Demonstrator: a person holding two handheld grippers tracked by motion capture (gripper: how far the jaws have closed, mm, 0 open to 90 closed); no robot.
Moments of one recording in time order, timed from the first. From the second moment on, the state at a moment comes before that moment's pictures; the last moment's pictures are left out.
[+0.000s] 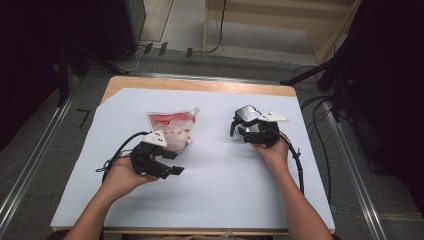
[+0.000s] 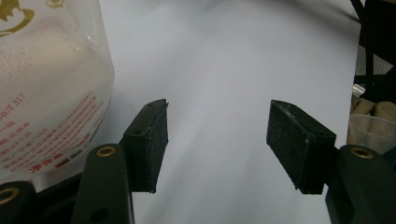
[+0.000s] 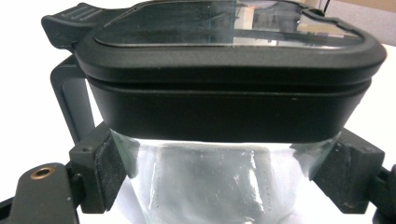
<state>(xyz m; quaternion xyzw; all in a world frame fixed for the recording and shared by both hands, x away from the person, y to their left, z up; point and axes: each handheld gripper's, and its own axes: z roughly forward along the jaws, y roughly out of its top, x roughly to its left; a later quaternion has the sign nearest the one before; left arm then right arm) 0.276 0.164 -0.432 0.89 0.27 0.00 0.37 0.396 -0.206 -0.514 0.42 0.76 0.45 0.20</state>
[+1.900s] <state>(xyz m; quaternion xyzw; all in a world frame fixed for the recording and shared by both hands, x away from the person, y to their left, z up) 0.282 0.158 -0.430 0.88 0.28 -0.01 0.39 0.348 -0.183 -0.478 0.42 0.75 0.47 0.19</state>
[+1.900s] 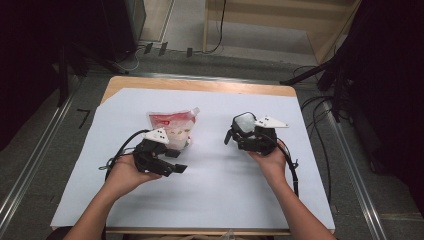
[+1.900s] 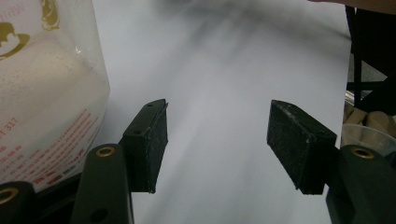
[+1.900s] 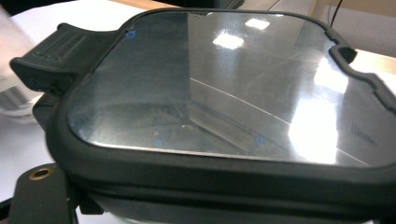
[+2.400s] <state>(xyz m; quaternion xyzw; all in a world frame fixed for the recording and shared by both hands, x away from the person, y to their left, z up) 0.286 0.151 -0.430 0.88 0.27 -0.01 0.39 0.296 -0.175 -0.469 0.39 0.77 0.48 0.17</state>
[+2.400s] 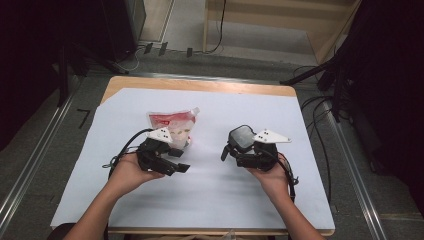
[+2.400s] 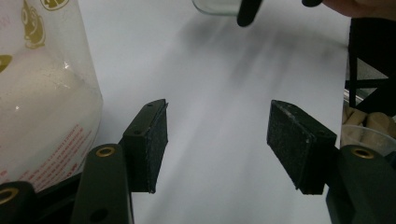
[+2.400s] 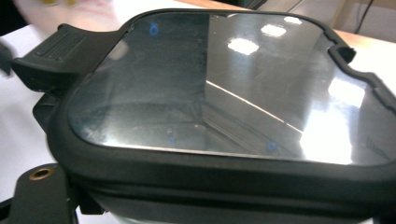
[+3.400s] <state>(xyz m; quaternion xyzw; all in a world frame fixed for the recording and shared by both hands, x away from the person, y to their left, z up) 0.282 0.150 -0.434 0.89 0.27 -0.01 0.38 0.282 -0.106 -0.500 0.33 0.81 0.48 0.11</state>
